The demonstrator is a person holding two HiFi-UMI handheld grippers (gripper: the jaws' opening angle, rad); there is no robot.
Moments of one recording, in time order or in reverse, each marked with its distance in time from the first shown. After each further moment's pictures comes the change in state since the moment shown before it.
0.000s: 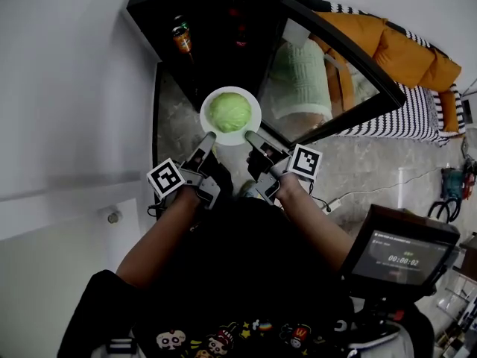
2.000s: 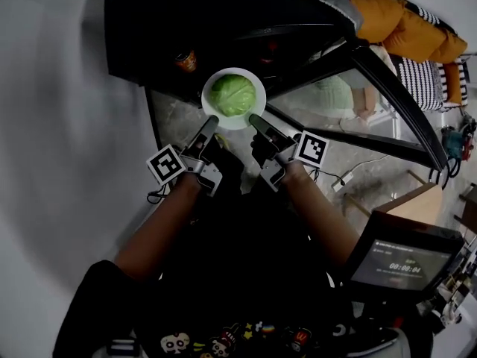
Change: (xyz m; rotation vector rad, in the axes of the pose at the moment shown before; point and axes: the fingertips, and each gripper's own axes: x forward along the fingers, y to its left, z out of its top) left arm -0.002 0.003 -0.007 -0.031 0.063 0.045; right arm -0.007 -0.004 -0.006 0.026 -0.031 0.005
